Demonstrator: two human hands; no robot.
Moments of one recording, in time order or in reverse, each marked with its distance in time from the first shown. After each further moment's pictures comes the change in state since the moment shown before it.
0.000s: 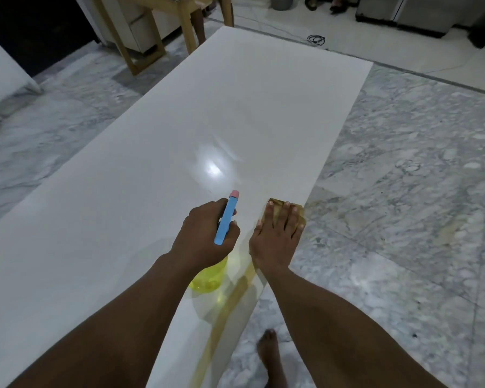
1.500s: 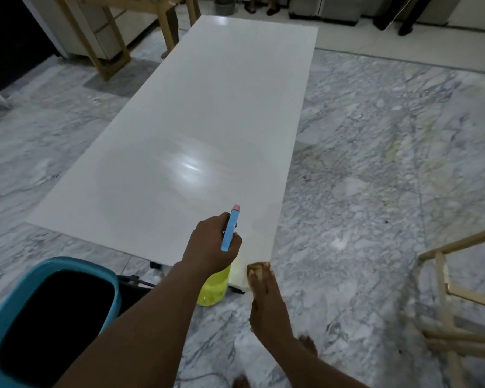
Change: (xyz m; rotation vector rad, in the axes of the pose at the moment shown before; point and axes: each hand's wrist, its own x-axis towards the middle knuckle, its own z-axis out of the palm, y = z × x) left_hand -0.410 -0.141 -0.111 -0.043 -0.164 0.122; right_hand -0.596 -0.049 0.096 0.308 0.073 -0.255
